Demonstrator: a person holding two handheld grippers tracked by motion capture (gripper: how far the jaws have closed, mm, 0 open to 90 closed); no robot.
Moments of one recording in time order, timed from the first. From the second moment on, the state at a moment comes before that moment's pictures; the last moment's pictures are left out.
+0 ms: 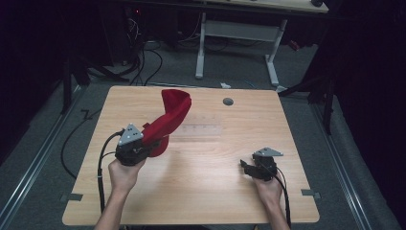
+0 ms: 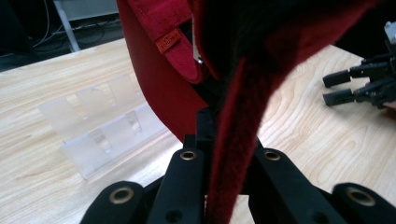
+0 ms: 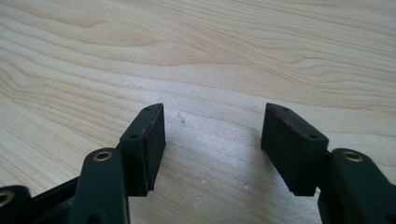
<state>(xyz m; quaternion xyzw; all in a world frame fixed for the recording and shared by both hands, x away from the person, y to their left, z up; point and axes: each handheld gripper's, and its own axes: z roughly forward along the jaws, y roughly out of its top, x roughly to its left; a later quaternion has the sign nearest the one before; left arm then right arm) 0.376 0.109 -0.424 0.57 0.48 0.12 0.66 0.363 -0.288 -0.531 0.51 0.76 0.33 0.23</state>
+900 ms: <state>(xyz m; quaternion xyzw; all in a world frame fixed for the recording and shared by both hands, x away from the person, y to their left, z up) 0.439 0.138 -0.405 0.50 0.51 0.17 0.68 0.363 -0.285 -0.531 0.52 0.76 0.32 0.23</state>
